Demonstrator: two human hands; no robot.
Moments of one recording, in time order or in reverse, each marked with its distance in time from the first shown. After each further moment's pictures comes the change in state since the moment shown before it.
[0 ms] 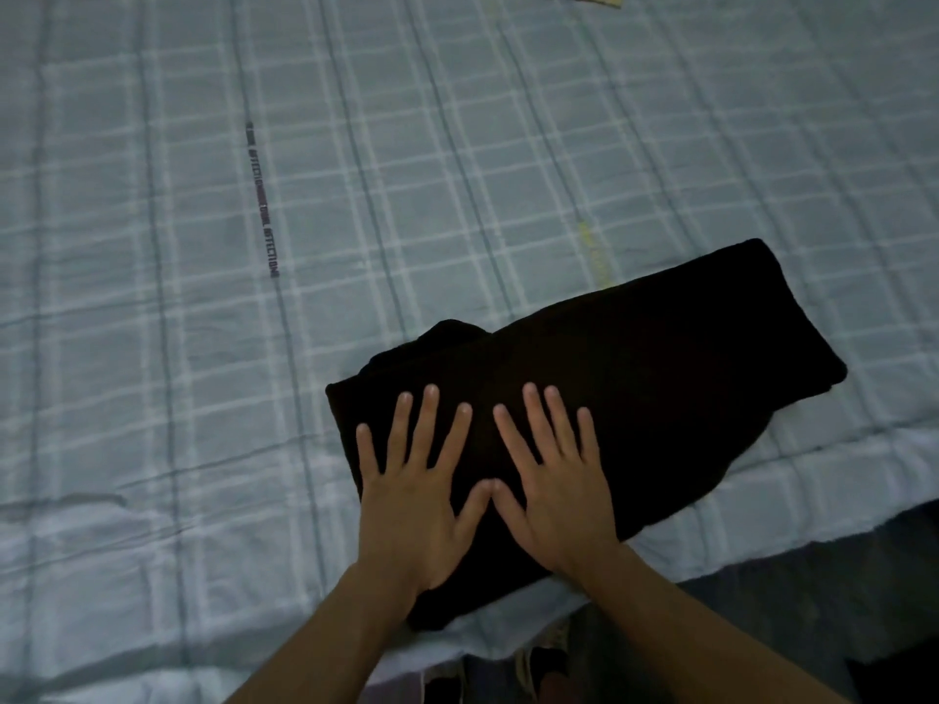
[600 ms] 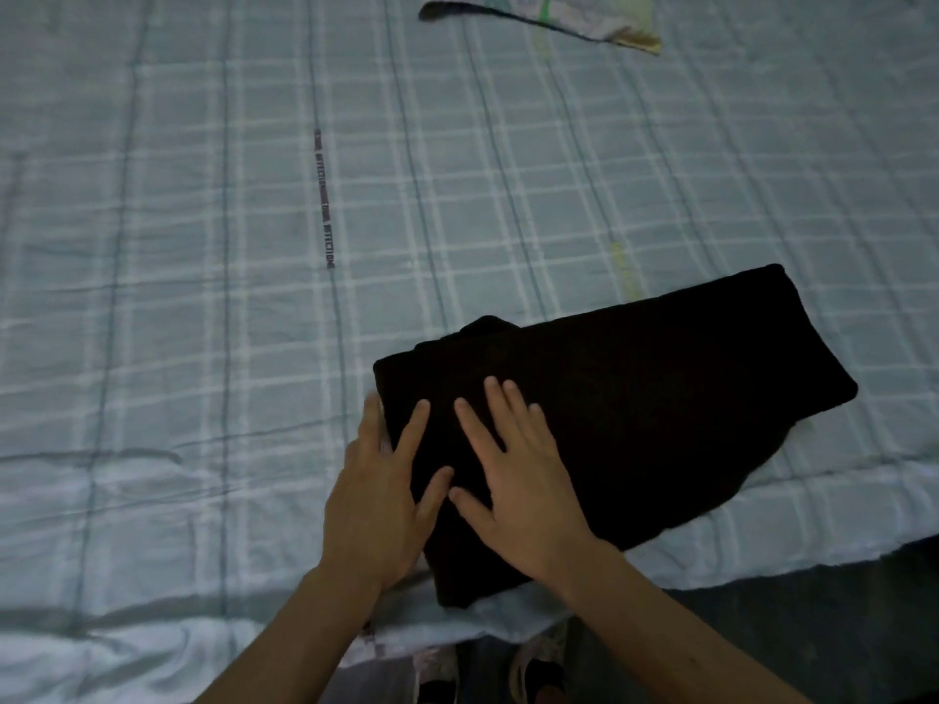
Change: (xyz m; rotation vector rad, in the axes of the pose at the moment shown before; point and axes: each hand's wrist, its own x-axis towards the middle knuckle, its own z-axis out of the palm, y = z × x) left_hand -0.040 -0.046 -0.030 -0.352 0.085 -0.188; right_hand 0.007 -0.072 -0.045 0.137 -0.076 -0.181
